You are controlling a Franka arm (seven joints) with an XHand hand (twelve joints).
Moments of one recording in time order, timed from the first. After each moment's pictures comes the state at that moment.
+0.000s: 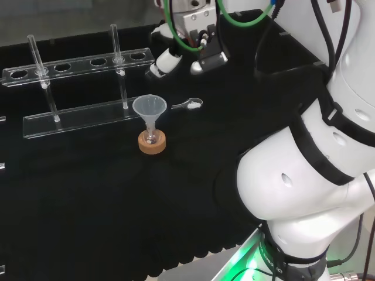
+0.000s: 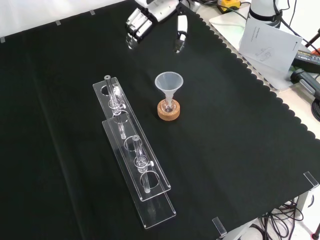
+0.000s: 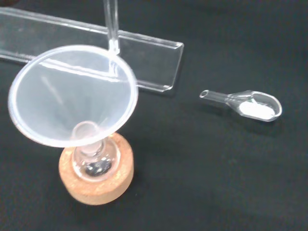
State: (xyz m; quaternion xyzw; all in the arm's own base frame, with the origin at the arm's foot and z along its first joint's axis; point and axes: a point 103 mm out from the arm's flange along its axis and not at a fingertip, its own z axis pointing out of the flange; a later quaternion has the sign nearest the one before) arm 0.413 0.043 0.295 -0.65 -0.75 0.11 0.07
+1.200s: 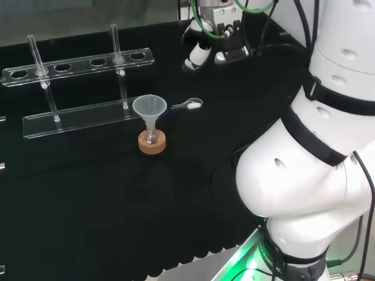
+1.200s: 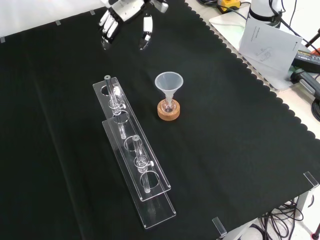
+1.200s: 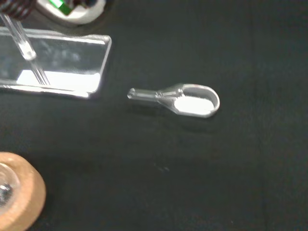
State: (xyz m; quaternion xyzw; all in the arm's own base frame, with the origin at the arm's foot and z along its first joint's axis) arm 0.474 -0.044 0.254 -0.68 -0.72 0.11 0.12
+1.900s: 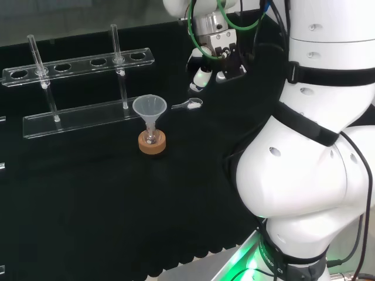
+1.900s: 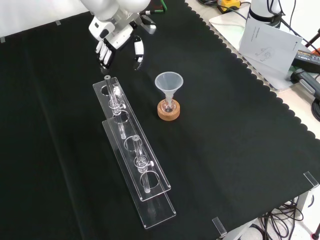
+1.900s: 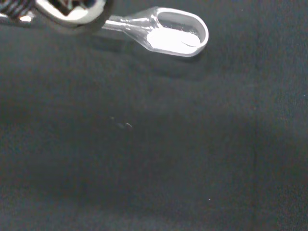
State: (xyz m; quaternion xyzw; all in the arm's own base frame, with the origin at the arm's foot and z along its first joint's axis) arm 0.506 -0.066 0.168 -0.66 -0.72 0.18 0.15
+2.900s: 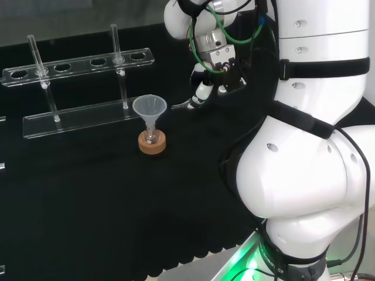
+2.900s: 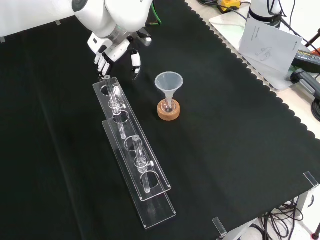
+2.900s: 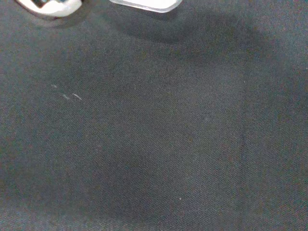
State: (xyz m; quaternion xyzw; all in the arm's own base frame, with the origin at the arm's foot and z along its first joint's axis) arm 0.518 -0.082 0.115 -0.66 -0.71 0.21 0.13
